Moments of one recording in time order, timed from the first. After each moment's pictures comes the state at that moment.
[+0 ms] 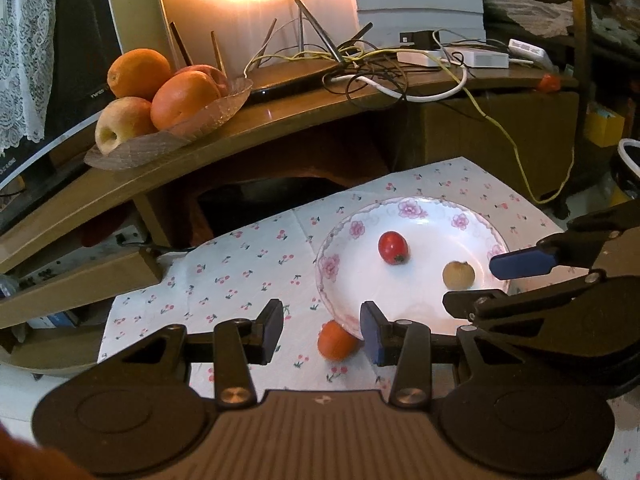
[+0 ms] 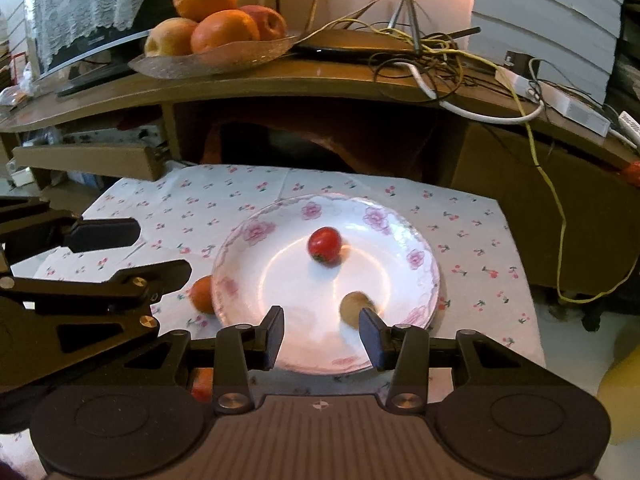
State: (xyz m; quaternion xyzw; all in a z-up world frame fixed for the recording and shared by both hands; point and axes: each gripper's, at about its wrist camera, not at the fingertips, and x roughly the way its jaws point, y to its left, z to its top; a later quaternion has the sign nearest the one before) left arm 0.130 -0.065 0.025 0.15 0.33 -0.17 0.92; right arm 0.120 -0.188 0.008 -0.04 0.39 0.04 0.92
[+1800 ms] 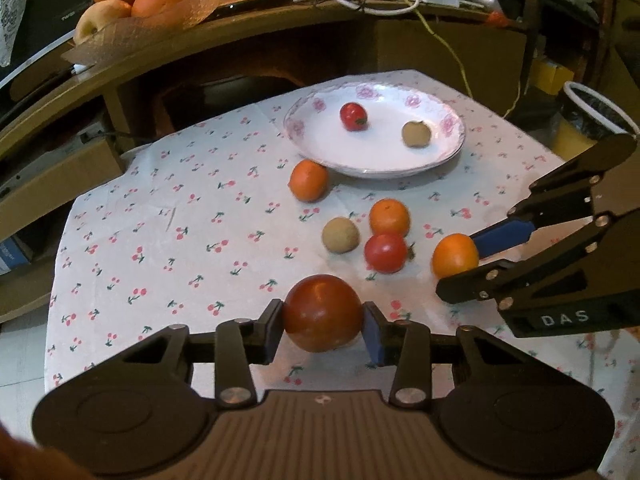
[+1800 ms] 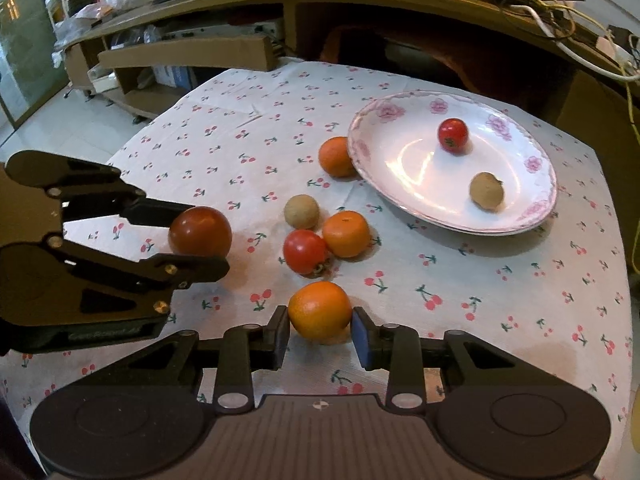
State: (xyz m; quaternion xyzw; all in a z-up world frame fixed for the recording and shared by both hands) left arm 0.078 -0.009 -0.027 0.13 0.40 -0.24 0.87; right arm 0.068 -0.151 -0.028 -0.07 0.47 0.16 0.87
